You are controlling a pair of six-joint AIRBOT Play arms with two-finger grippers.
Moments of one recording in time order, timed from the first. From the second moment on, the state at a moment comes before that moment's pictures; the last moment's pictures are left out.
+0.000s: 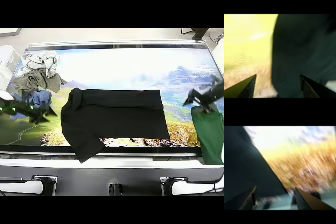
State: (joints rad) left arm 0.33 -1.55 1.14 1.04 -1.38 -1.39; right arm -0.40 -1.57 1.54 -1.33 1.62 1.69
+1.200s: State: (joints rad) left arm 0.24 -1.49 0.83 0.79 -1.25 -1.19; right arm -0.42 -1.45 0.91 -1.20 1.33 1.54
